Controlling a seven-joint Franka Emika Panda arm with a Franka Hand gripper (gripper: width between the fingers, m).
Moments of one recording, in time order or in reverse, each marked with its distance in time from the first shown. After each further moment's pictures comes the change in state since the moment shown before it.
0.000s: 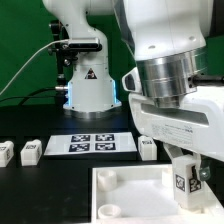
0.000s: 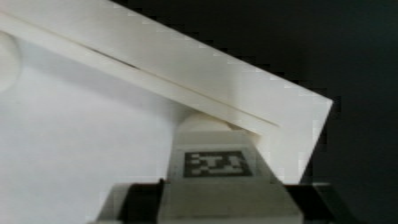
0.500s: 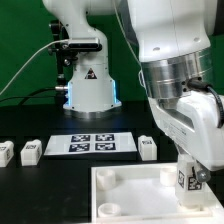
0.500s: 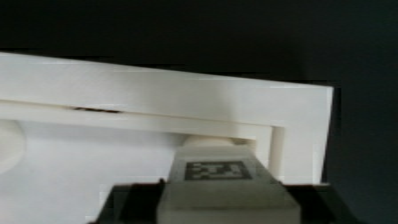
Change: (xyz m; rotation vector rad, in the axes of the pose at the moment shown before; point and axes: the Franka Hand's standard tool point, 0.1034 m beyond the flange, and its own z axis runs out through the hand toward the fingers) arm -0.003 0.001 0.002 0.002 -0.010 0.250
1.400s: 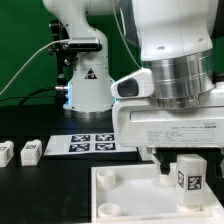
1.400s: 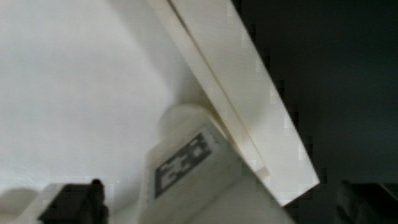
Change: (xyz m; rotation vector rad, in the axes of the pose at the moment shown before) arm 0.005 0.001 0.001 -0.042 0.038 -1.054
